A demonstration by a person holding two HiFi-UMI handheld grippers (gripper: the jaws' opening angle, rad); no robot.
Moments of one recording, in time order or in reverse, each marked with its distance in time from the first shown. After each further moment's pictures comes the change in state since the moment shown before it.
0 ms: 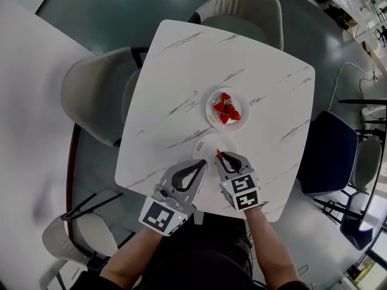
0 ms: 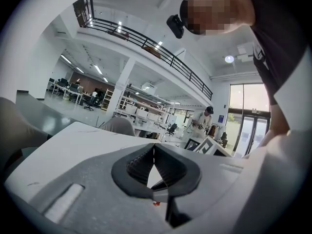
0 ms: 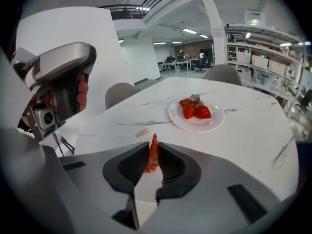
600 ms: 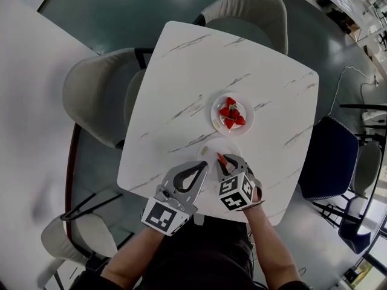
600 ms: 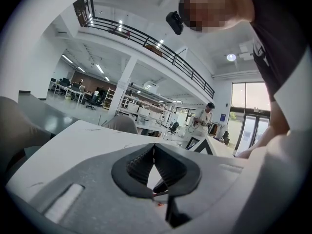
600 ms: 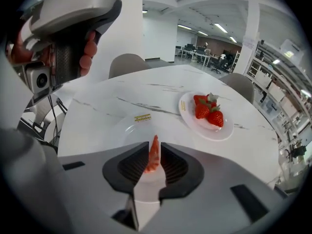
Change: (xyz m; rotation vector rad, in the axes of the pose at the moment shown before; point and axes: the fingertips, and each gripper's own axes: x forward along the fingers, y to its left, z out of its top) left arm 0.000 0.018 -0.010 -0.023 0.040 0.027; right arm 0.023 0.000 -0.017 -0.311 0.235 -0.079
